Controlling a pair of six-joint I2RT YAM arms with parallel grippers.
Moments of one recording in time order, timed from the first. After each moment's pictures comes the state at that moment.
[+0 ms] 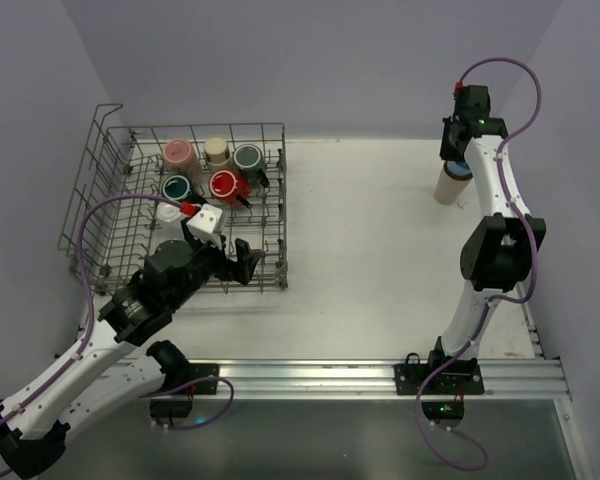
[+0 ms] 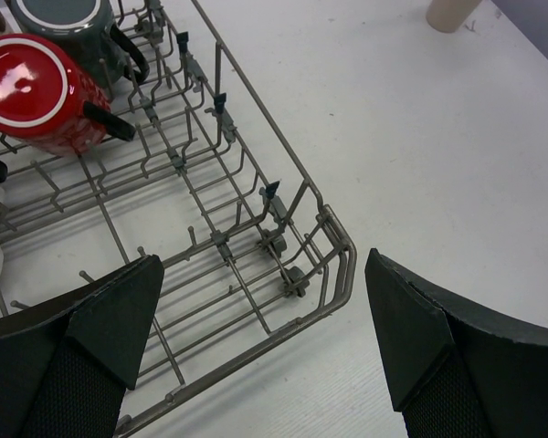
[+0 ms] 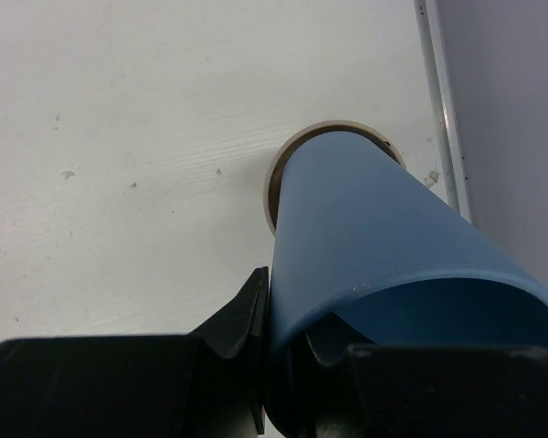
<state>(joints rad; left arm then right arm) -0.74 0.65 0.75 -0.38 -0.19 -0.23 -0.05 1.96 1.97 -0.84 0.22 0.07</state>
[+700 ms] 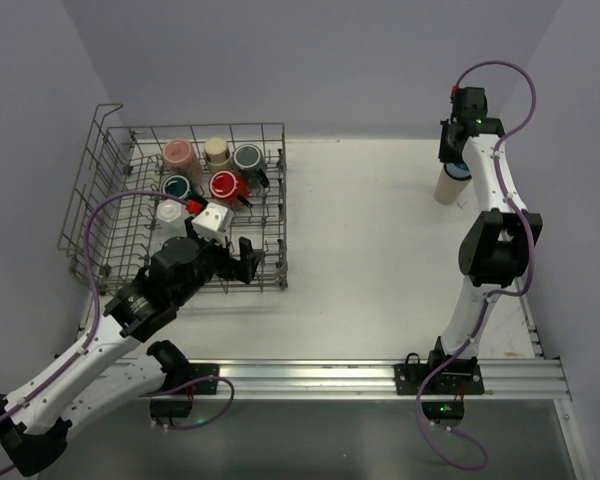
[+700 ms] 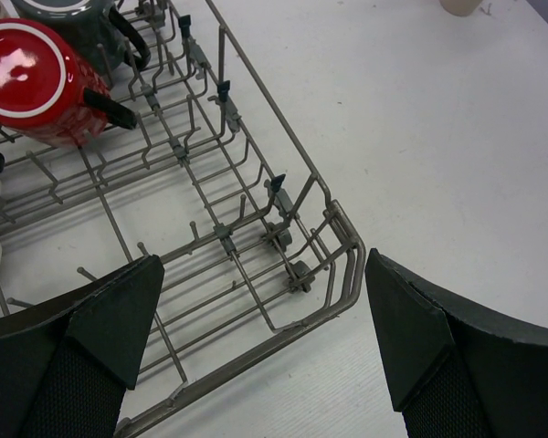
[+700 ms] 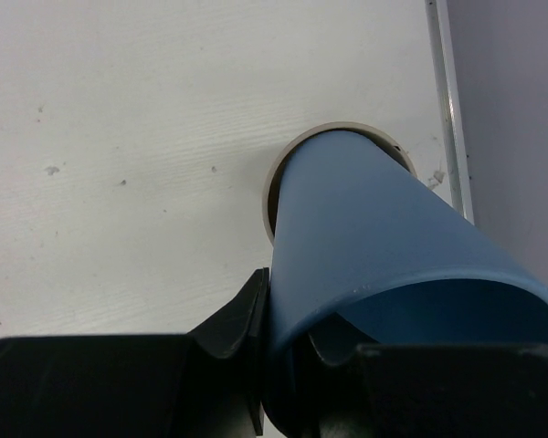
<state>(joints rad) -0.73 0.69 0.75 -0.38 -0.19 -0.23 -0.06 2.01 1.98 -0.84 0.21 0.05</state>
